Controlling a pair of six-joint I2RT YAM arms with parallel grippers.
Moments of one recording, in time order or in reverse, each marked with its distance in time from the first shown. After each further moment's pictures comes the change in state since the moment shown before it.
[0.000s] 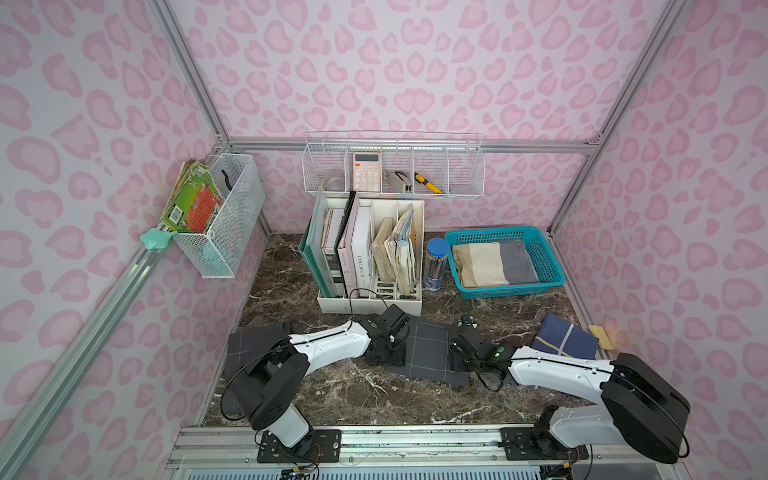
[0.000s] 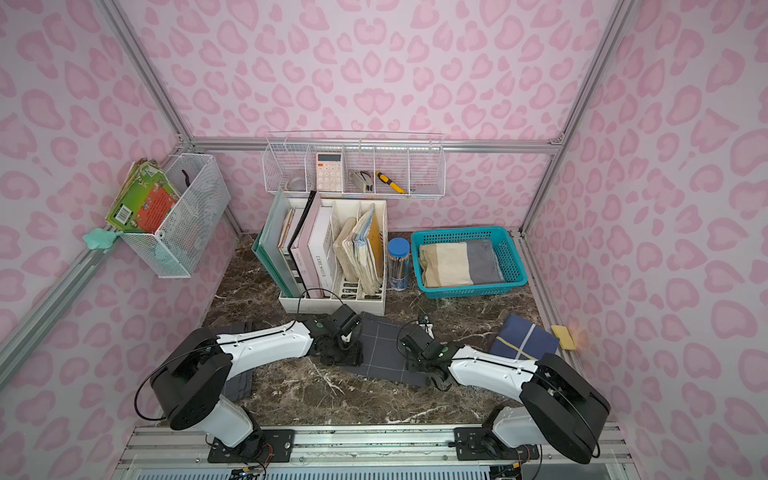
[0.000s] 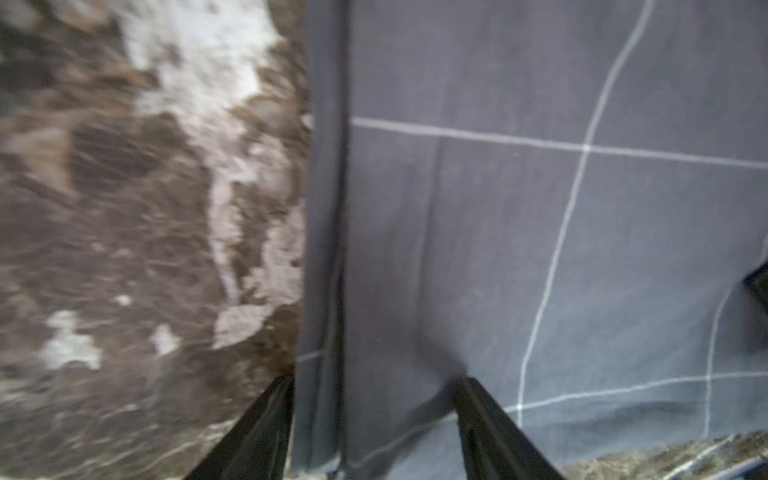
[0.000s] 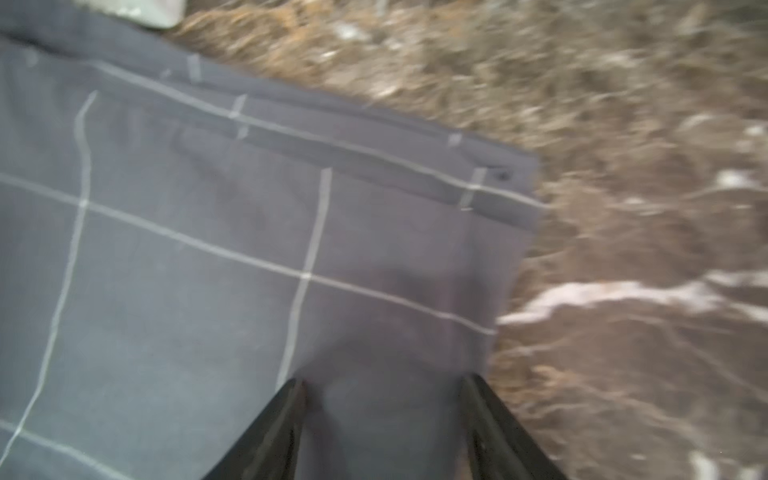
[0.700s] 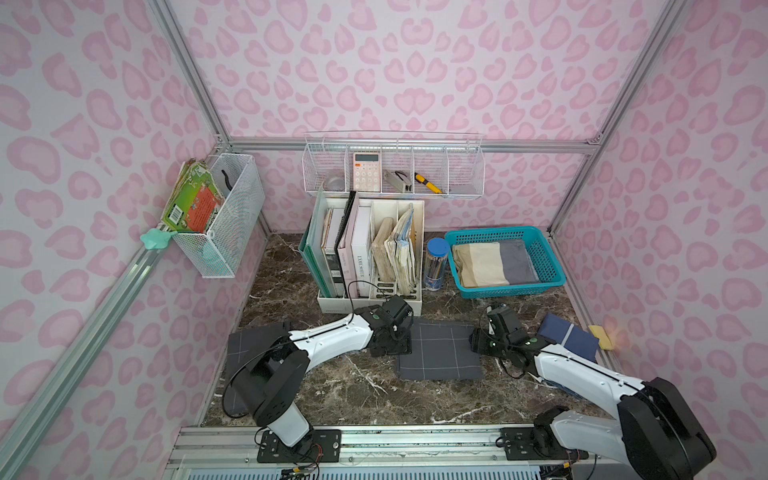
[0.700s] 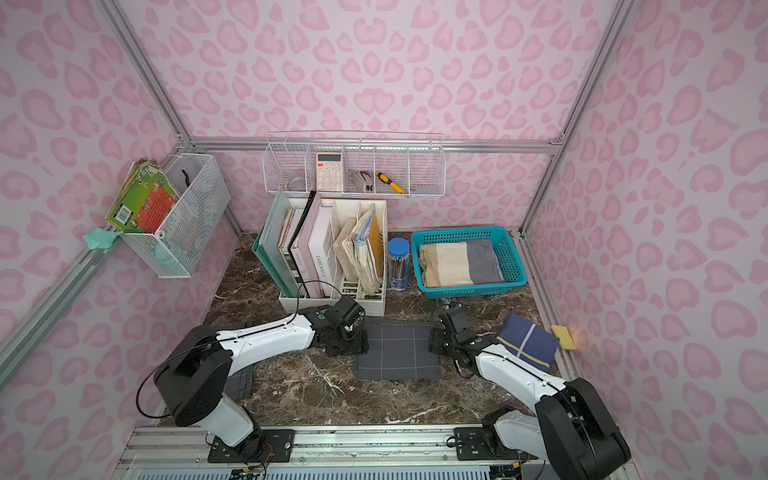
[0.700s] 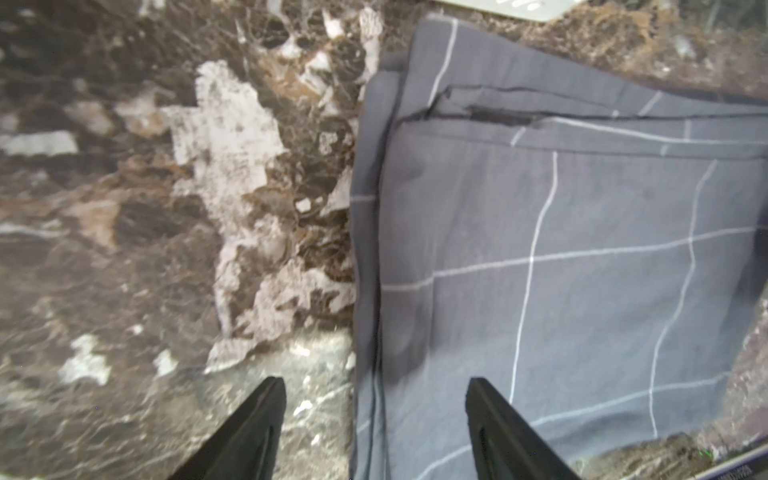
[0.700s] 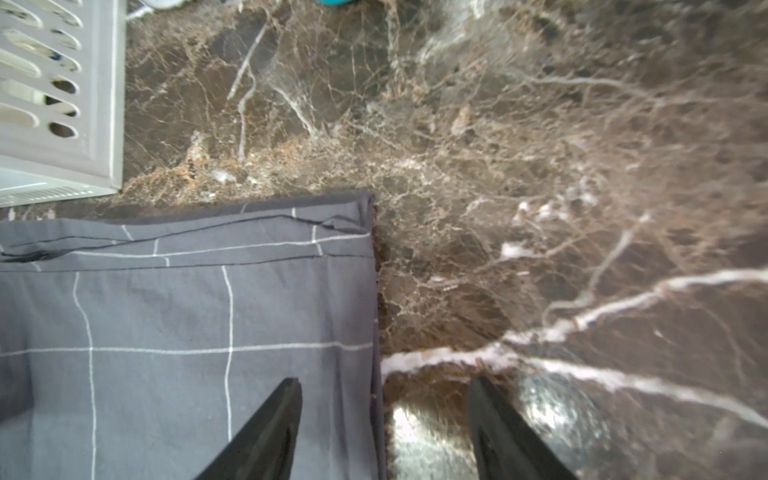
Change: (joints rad) left arm 0.055 0.047 0.102 -0.010 -0.026 -0.084; right arm -0.350 -0.089 -0.054 0.064 -0.219 -0.129
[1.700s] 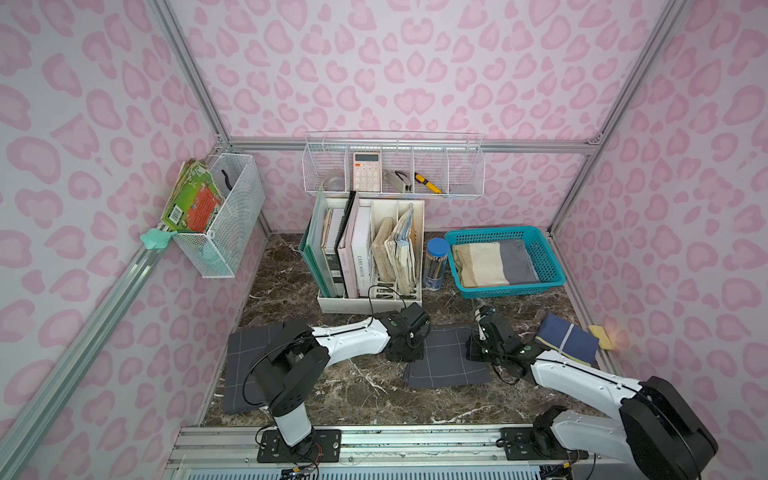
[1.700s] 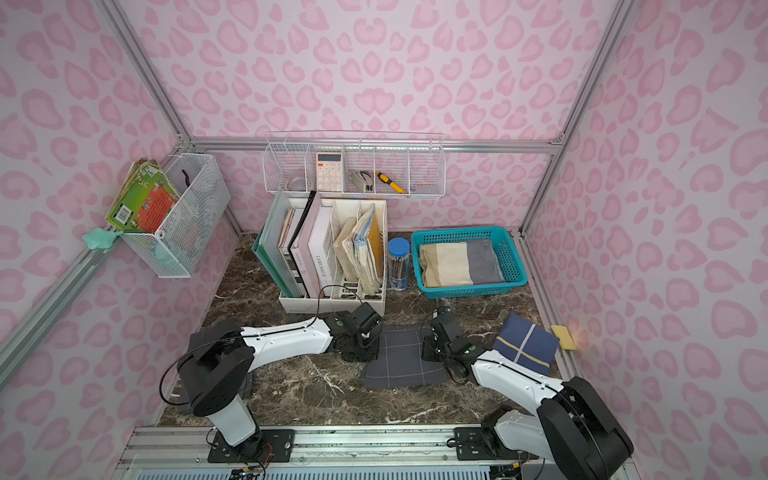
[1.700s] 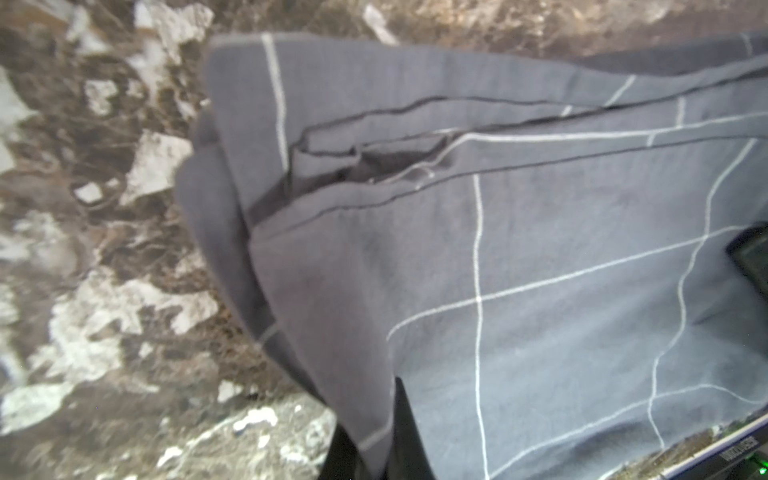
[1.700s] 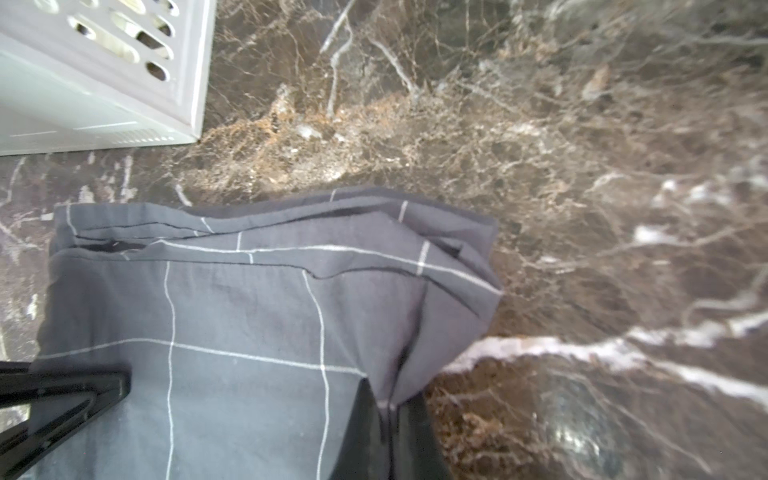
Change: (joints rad) left arm -0.126 0.070 0.042 0.048 0.011 -0.019; right arm 0.117 -0.057 -0.058 0.079 -0.010 0.026
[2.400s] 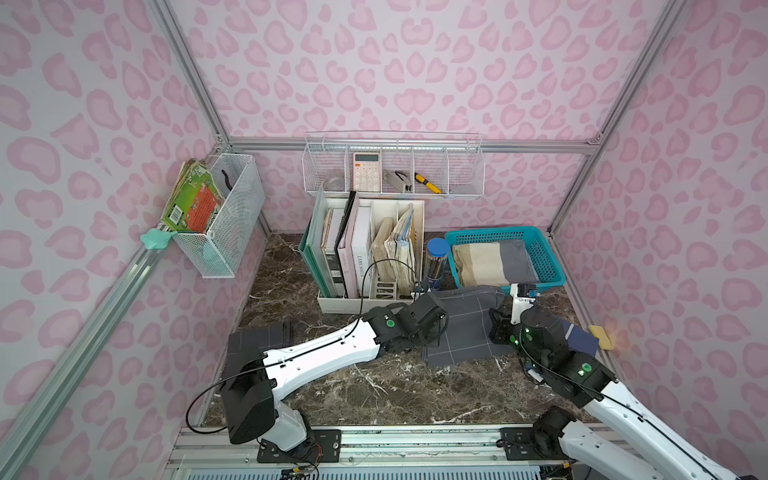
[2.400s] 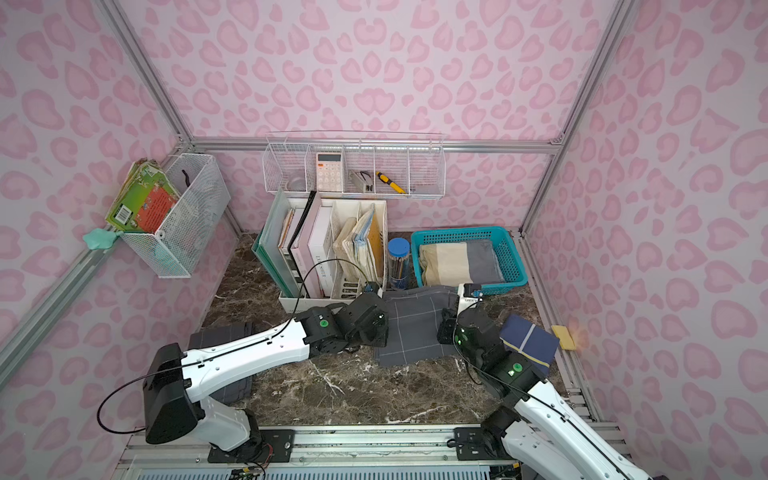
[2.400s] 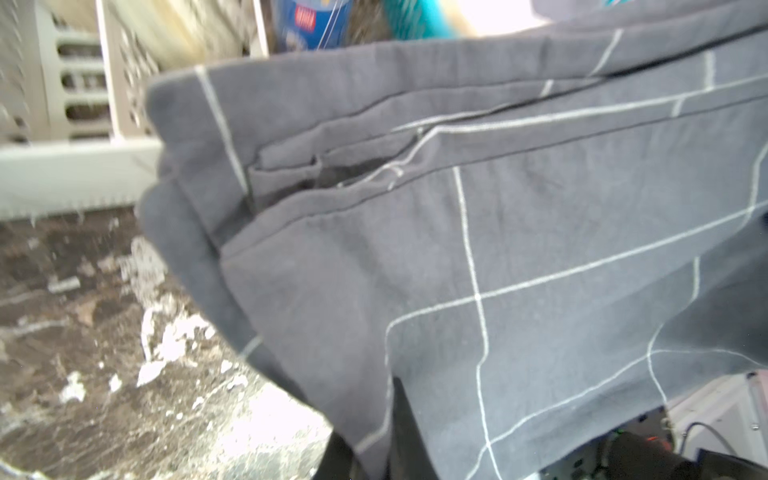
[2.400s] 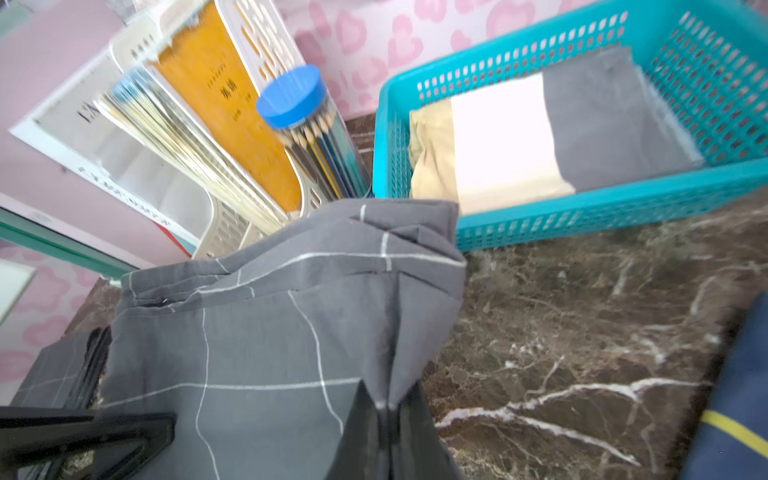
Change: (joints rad) left arm -0.156 -0.196 0.262 -0.131 -0.299 0.031; right arm 0.036 -0.472 0.259 -0.283 0.284 -0.085
